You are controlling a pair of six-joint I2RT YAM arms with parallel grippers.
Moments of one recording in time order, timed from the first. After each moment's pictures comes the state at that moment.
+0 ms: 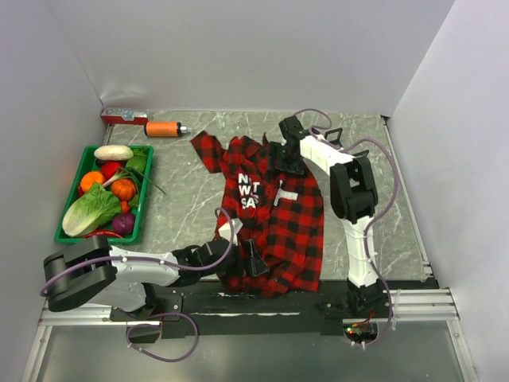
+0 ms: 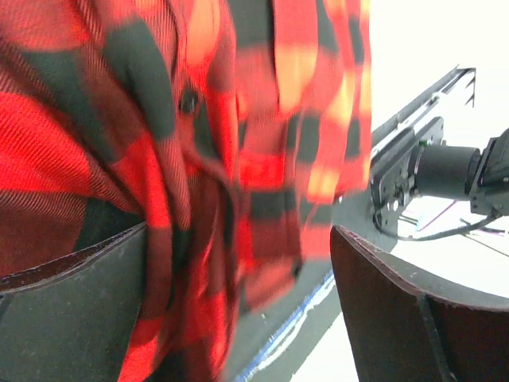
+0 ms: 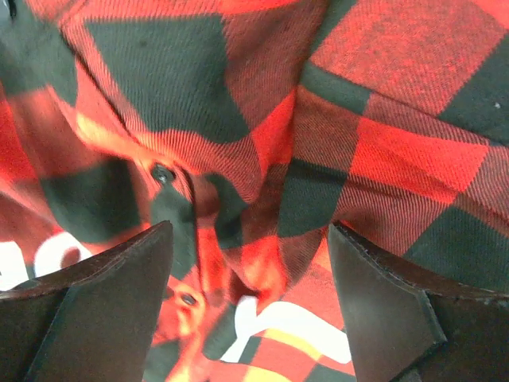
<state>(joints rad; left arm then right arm) -1.14 1.31 0.33 0.42 -0.03 -1.06 0.36 2.23 1.78 -0.70 -0.09 0.43</state>
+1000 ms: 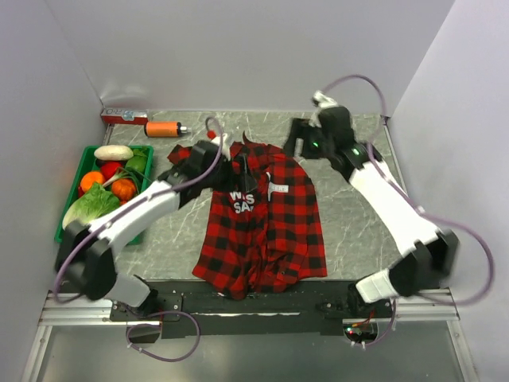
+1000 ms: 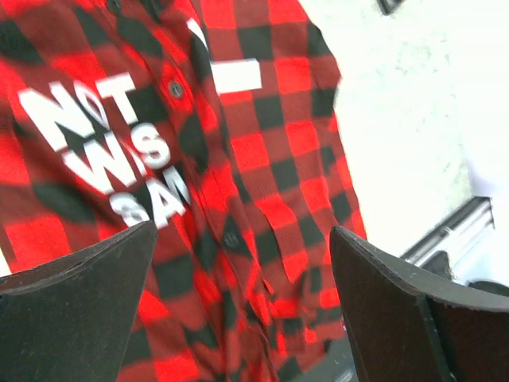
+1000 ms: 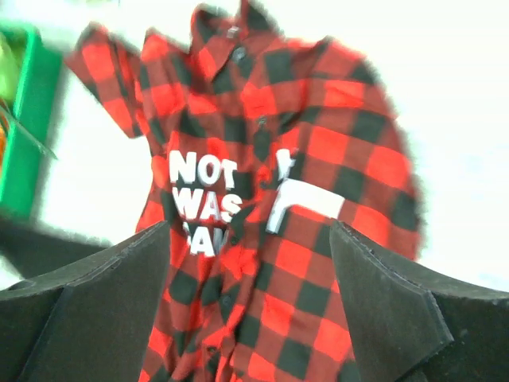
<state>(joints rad) -0.62 1.40 1.09 -0.27 0.17 -0.57 0.41 1.49 1.48 -0.59 -0.03 0.34</state>
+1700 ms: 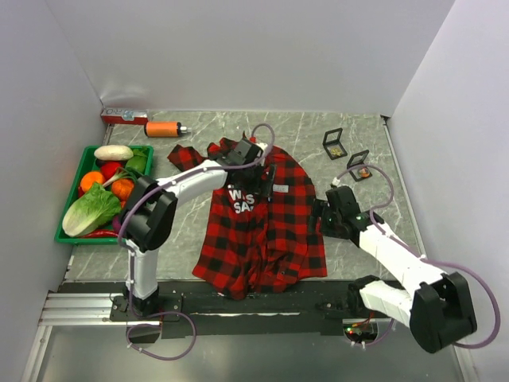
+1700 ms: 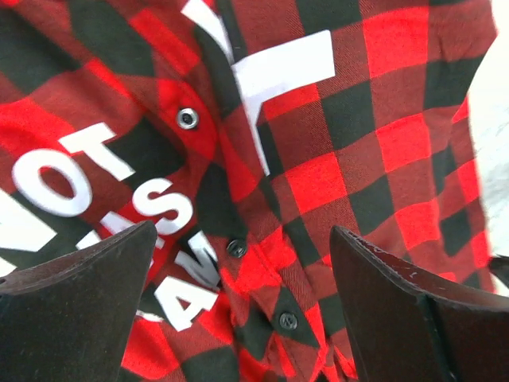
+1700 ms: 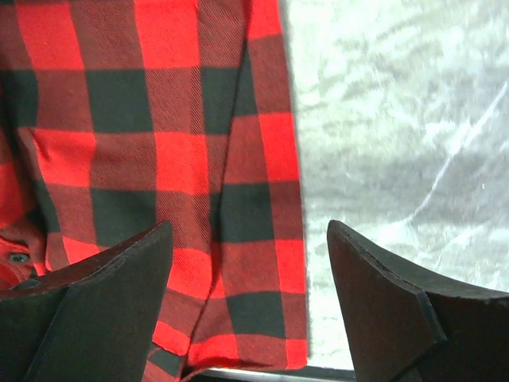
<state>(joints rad) -0.67 1.96 1.49 -0.44 0.13 -0.37 0.35 1.06 0.60 -0.53 0.07 0.50</state>
